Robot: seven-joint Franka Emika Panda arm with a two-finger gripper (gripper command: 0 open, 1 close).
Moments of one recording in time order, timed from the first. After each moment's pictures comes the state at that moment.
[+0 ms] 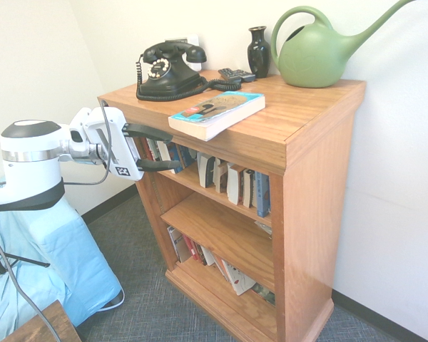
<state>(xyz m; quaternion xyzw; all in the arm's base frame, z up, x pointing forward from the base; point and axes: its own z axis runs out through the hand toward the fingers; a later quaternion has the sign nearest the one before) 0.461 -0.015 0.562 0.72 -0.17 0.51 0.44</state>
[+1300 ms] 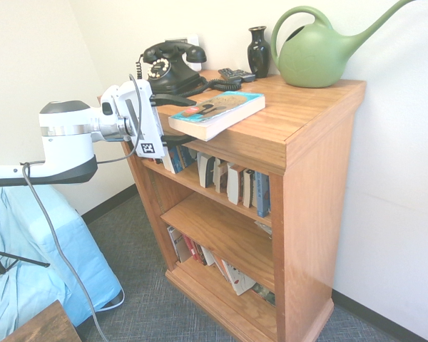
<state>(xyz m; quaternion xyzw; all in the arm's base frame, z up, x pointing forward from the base) 0.545 -0.007 0.581 0.71 -0.11 0.50 0.47</state>
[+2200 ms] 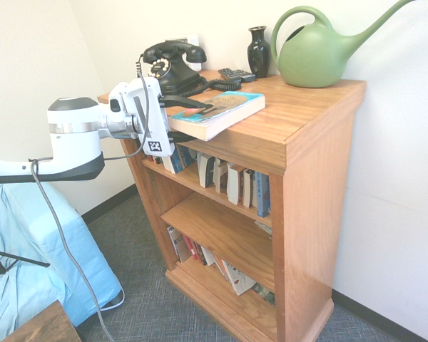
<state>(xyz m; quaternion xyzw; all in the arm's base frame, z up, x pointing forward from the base) 0.557 -0.021 0.589 0.71 -0.13 0.49 0.48</state>
